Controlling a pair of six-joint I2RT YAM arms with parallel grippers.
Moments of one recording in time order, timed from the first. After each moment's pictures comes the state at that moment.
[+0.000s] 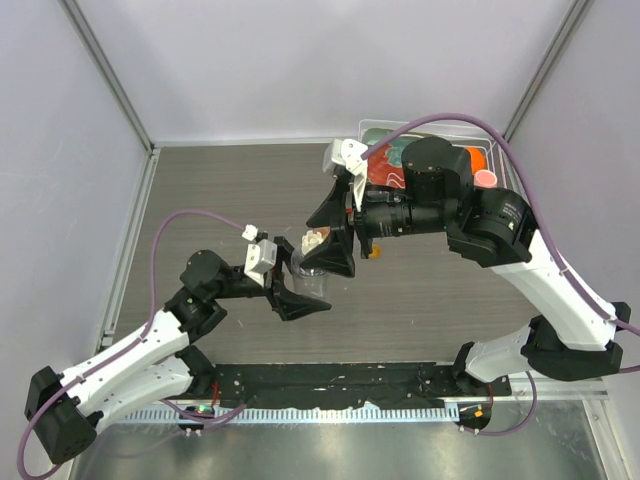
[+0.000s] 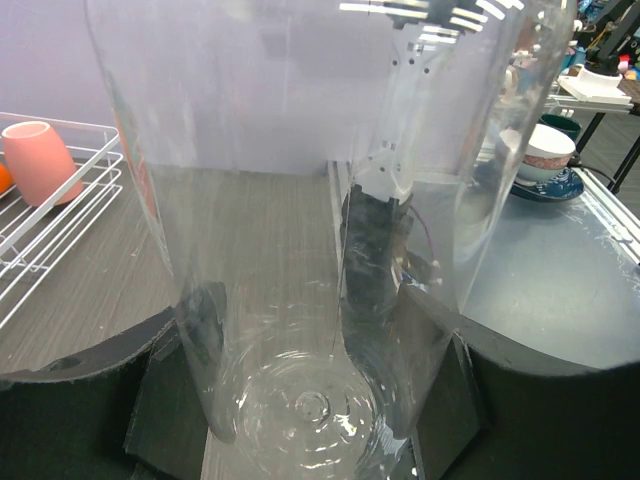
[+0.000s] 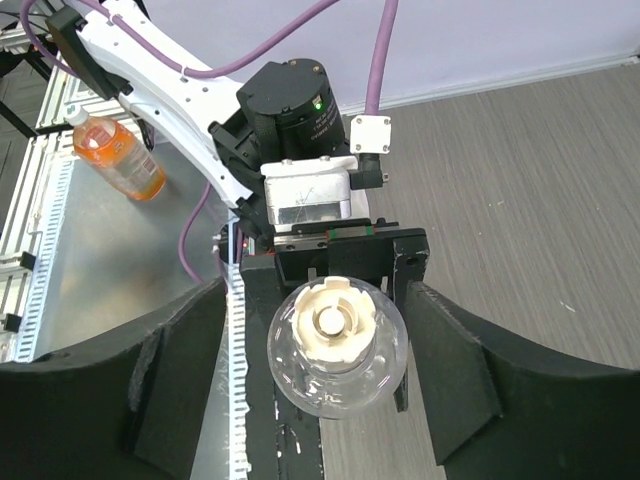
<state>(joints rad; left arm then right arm) -0.78 0.82 0.57 0.48 0.79 -0.25 1.03 1.37 2.00 -0.87 -0.44 0.00</state>
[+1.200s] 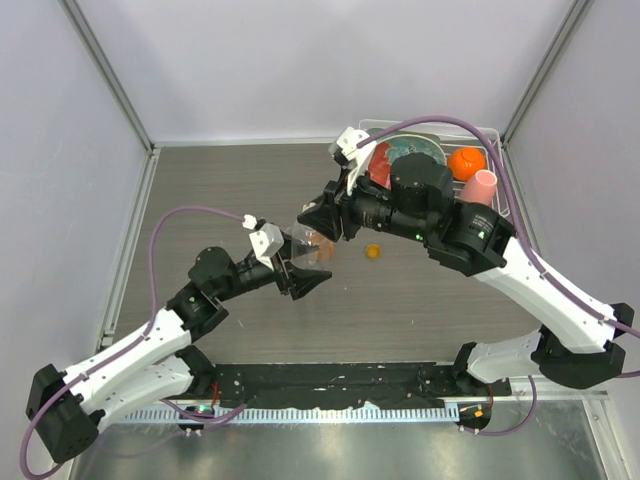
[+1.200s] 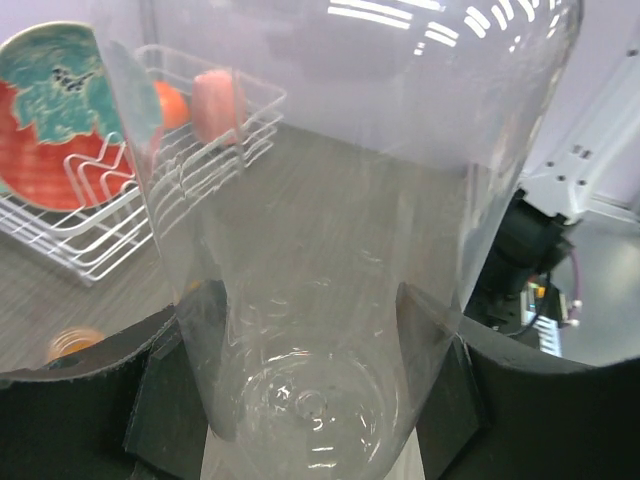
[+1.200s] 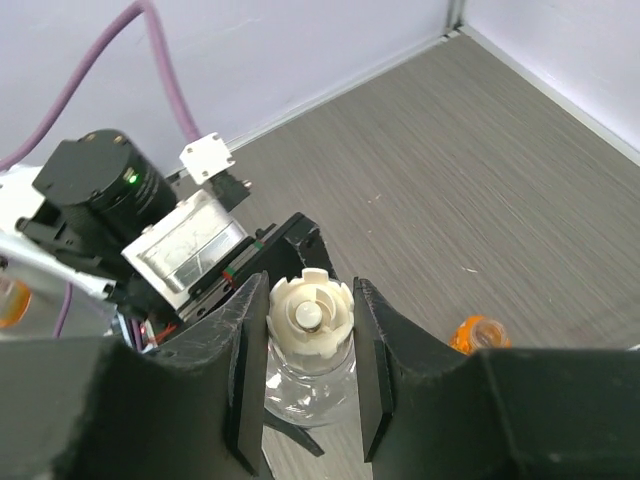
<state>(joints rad) -0.76 0.83 0.57 0.38 0.45 -0.18 1.02 1.31 1.74 -0.63 -0.10 0.10</state>
